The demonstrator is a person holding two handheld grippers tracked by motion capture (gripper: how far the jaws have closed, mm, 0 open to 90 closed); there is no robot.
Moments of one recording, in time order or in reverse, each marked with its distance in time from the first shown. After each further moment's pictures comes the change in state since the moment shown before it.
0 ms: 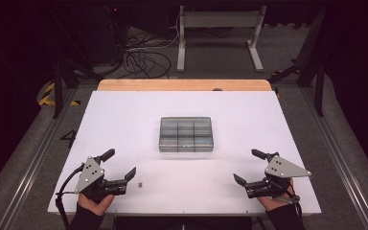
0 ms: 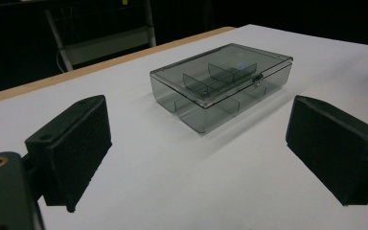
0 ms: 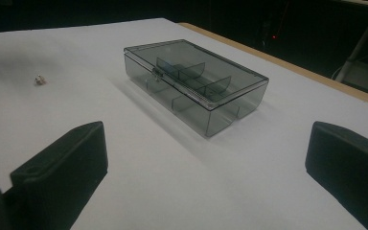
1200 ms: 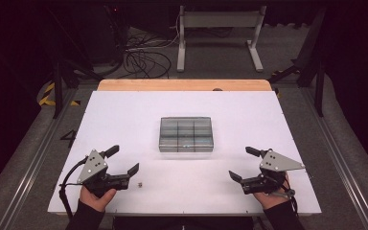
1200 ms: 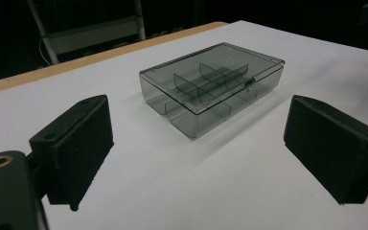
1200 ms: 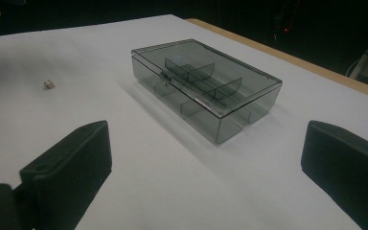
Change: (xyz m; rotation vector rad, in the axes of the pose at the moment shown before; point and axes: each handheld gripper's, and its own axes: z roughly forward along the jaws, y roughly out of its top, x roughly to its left) left arm 0.004 0.015 0.010 0.039 -0.046 -0.027; right arm -0.001 0.012 0.013 0.030 0.041 0.013
